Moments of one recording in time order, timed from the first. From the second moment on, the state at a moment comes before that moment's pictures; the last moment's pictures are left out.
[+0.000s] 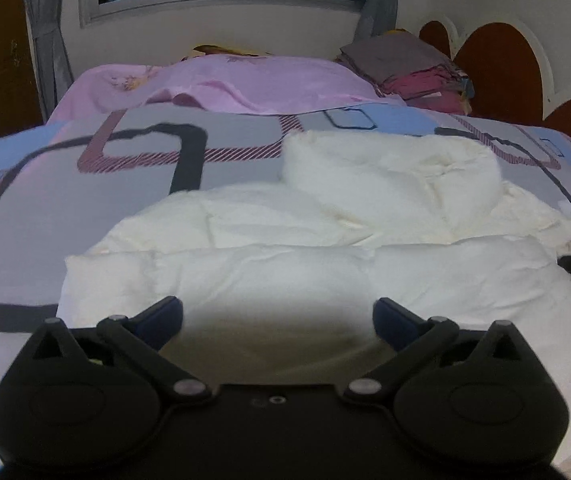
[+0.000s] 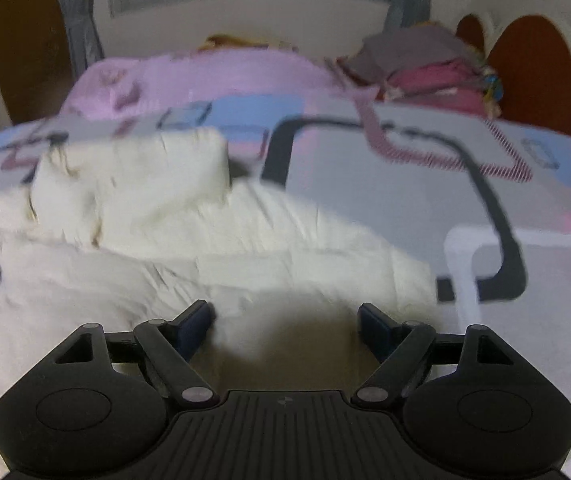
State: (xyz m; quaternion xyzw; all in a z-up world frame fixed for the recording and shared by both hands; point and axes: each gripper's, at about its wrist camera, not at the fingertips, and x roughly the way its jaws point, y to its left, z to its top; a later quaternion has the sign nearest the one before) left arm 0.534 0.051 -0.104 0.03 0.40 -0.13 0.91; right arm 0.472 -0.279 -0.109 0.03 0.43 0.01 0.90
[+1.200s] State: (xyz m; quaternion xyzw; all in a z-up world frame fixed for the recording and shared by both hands) left arm 0.452 0.065 -0.097 0.05 0.40 -0.11 0.91; right arm 0.398 -0.252 -0.113 0.01 0.43 -0.03 0.90
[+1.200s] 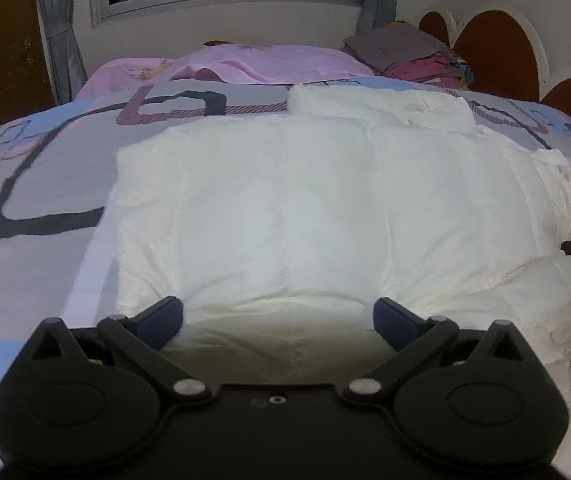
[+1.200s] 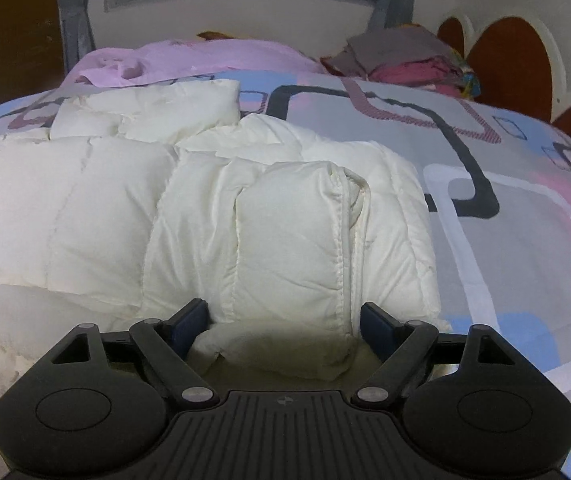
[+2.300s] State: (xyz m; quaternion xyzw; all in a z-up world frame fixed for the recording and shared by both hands) left arm 0.158 0.163 -0.079 -0.05 0.41 -0.04 0.91; right arm 0.073 -0.369 -0.089 0.23 0.40 0.00 0.89
